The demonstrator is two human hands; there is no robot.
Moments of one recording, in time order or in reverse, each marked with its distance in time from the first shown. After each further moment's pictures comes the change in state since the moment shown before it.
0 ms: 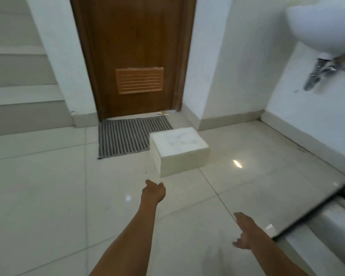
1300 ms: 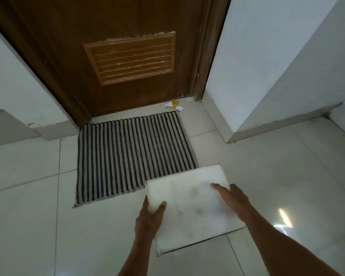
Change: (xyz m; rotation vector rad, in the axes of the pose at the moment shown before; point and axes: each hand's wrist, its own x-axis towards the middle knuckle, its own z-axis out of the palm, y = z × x) left_hand 0.310 0.148 -0.027 -0.180 0.015 -0.339; right_hand 0.271 -0.367 0.186 -0.557 -0.070 -0.137
